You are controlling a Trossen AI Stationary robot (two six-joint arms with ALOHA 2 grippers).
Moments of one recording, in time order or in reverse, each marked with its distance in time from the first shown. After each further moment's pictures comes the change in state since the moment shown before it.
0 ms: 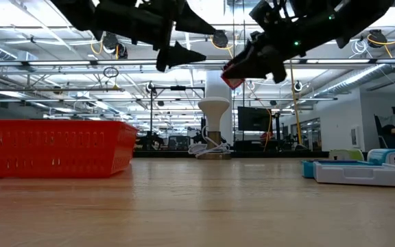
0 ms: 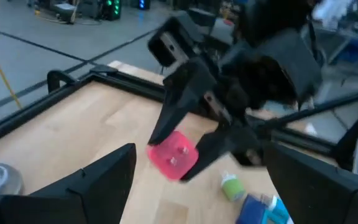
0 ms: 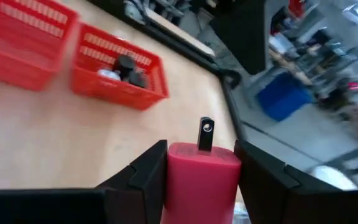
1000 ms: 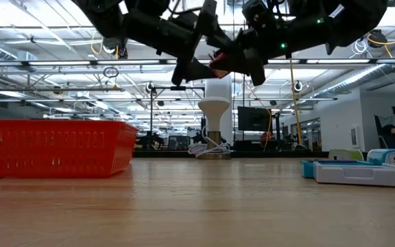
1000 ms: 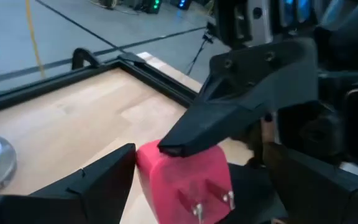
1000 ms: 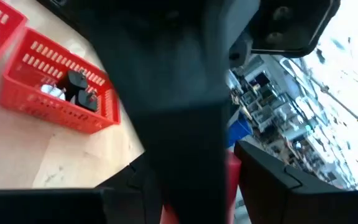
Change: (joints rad) left arm -0.002 0.210 0.163 0.001 -0.138 -0.172; right arm 0.007 0.118 0.000 0.322 0.081 -0.250
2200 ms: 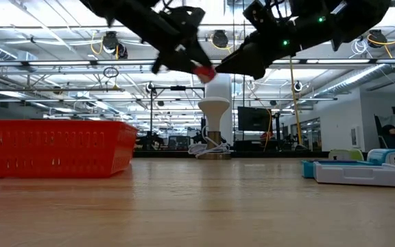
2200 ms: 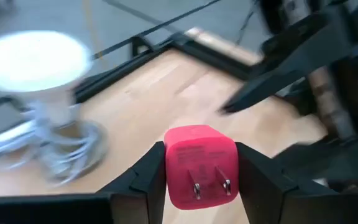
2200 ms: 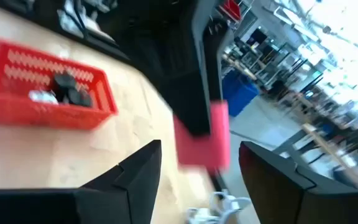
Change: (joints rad) left arm 0.039 -0.114 0.066 -0.385 -0.118 0.112; right arm 0.016 -0.030 0.000 -0.100 0.114 0.274
